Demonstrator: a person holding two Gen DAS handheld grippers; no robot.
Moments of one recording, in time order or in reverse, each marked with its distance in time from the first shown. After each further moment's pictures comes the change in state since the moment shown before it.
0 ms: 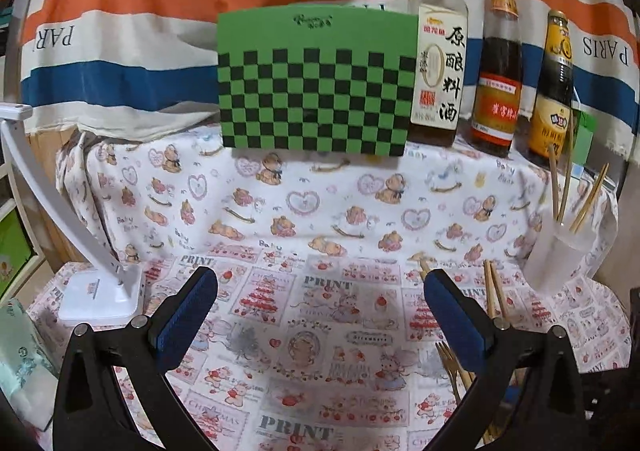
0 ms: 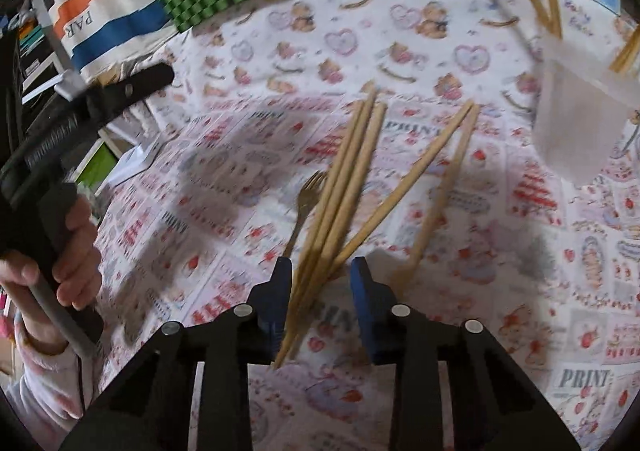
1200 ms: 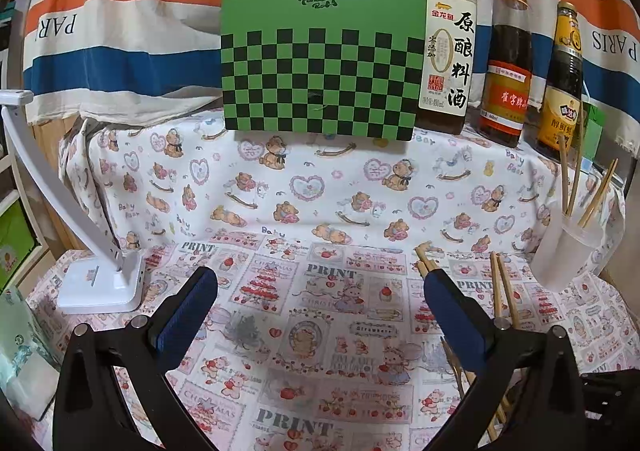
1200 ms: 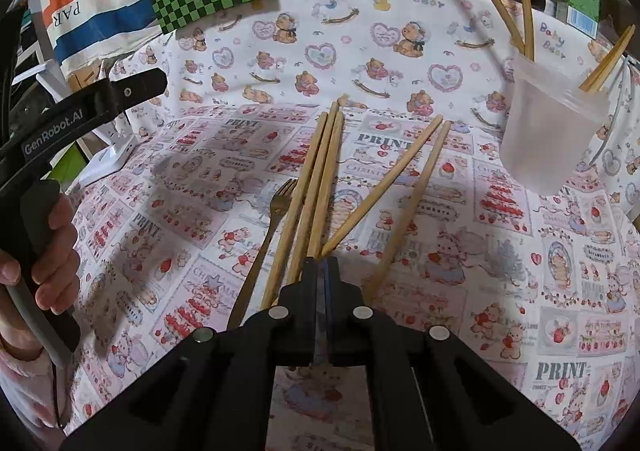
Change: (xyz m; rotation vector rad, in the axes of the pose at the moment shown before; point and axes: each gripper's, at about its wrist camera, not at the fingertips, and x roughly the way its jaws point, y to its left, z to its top) left arm 0.009 -0.001 -0.006 -0.011 0.041 0.009; right arm -0.006 0.003 0.002 -0.017 -0.060 -0.134
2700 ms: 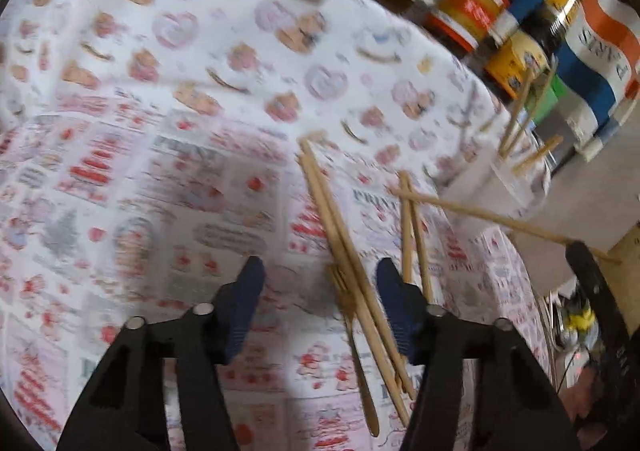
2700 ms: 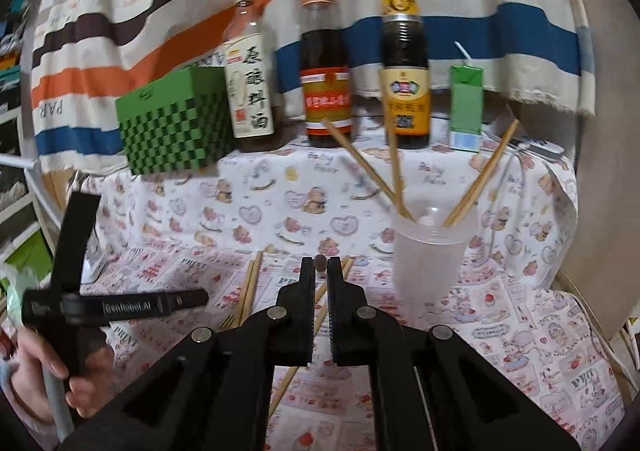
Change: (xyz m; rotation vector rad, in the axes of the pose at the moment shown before) left arm 0.070 -0.038 -0.033 -0.136 0.421 -0.440; right arm -0.099 -0.034 0.013 0.099 -0.455 -0.205
